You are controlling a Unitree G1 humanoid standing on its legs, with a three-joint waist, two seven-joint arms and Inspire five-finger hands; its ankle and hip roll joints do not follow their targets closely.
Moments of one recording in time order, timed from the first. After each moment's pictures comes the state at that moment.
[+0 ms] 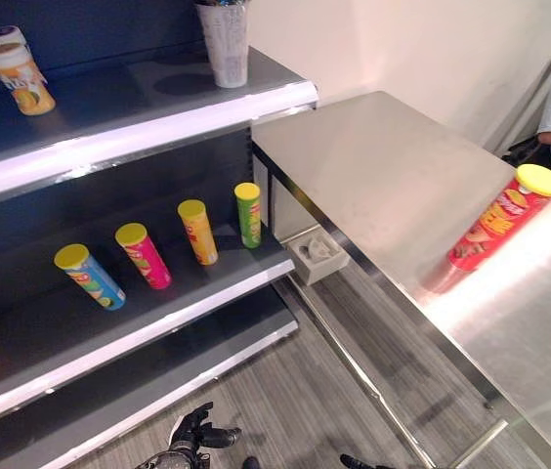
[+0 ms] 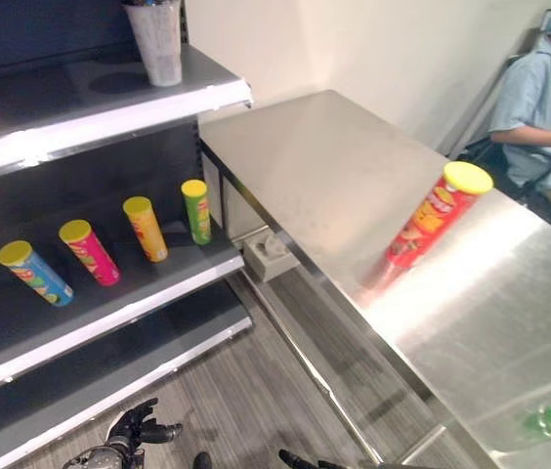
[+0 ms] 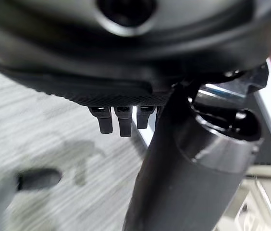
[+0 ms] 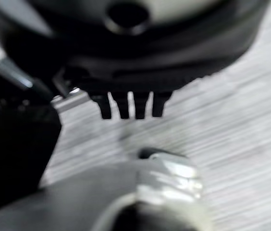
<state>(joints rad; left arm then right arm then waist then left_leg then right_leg) -0.04 0.21 -0.19 1.13 -0.27 -0.16 0.08 0.02 -0.23 0.27 1.20 0.13 -0.08 0.01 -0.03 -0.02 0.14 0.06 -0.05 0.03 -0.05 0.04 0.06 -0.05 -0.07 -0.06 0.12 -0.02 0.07</state>
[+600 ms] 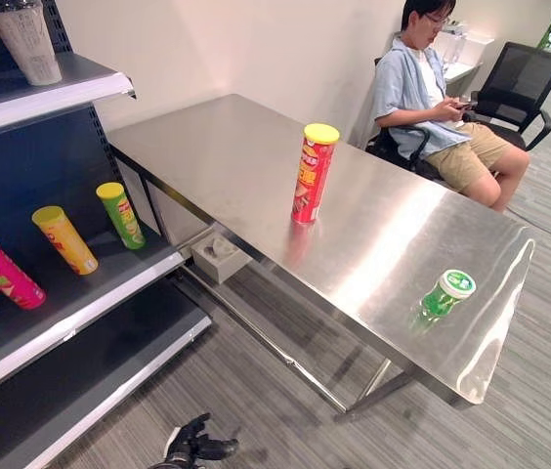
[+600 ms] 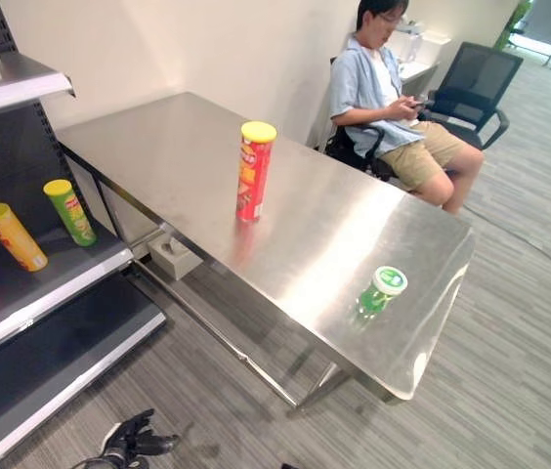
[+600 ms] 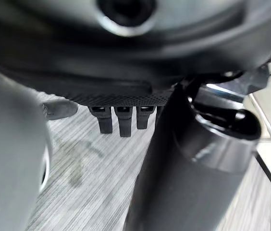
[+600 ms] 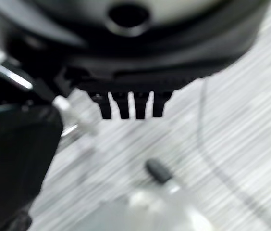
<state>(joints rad) 0.02 0.17 -0.19 1.09 -0.27 -0.15 0.07 0.13 -0.31 0.24 1.17 0.11 -0.07 -0.01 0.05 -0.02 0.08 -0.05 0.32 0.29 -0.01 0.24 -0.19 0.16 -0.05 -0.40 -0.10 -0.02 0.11</state>
